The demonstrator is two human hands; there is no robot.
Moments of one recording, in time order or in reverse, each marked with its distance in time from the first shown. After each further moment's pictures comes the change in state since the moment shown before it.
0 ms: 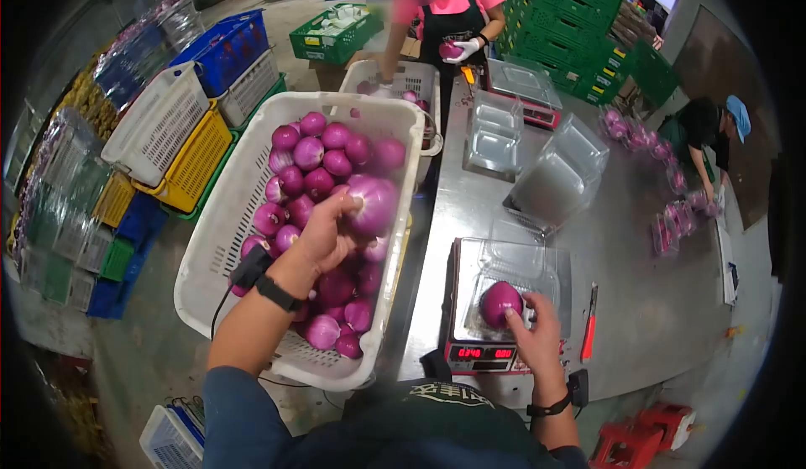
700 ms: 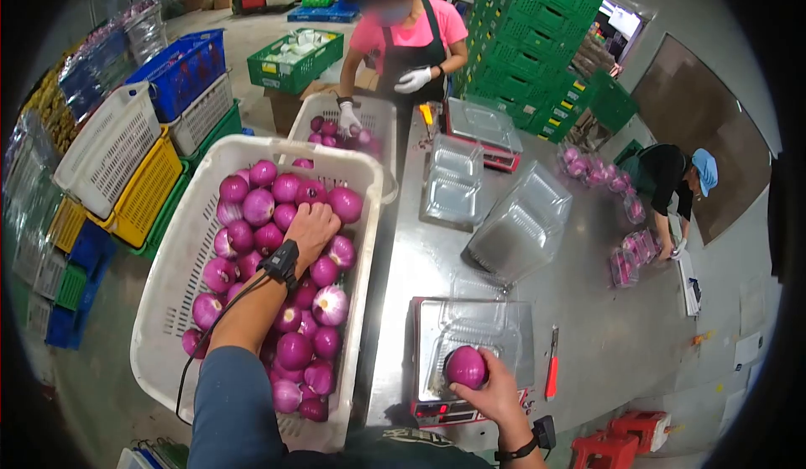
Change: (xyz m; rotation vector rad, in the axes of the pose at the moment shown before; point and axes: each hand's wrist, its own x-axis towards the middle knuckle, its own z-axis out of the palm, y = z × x) left_hand 0.185 -0.017 -0.089 2.514 0.115 1.058; right_hand 0.022 -0.013 0.007 -0.124 -0.183 0.133
